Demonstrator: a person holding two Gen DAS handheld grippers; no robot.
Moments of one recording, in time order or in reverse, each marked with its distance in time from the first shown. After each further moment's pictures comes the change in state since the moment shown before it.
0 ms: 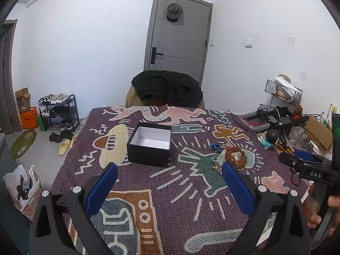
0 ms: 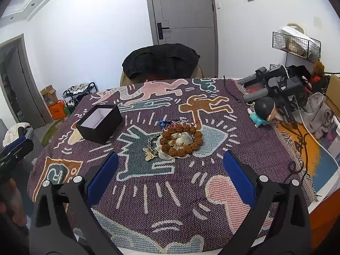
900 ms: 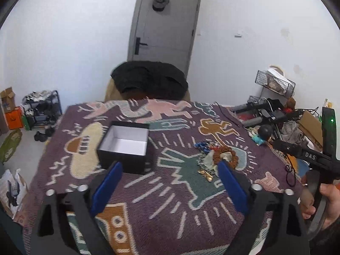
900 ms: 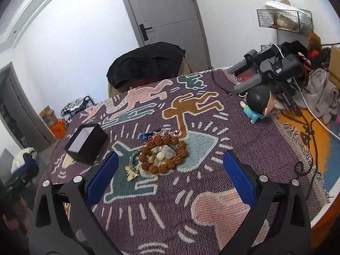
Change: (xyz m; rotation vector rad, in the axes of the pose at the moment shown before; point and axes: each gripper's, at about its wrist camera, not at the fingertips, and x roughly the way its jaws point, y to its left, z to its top) left arm 0.068 -0.027 0.017 0.025 0.084 -0.110; right arm 0.042 -0.064 0.025 0.179 0.016 0.023
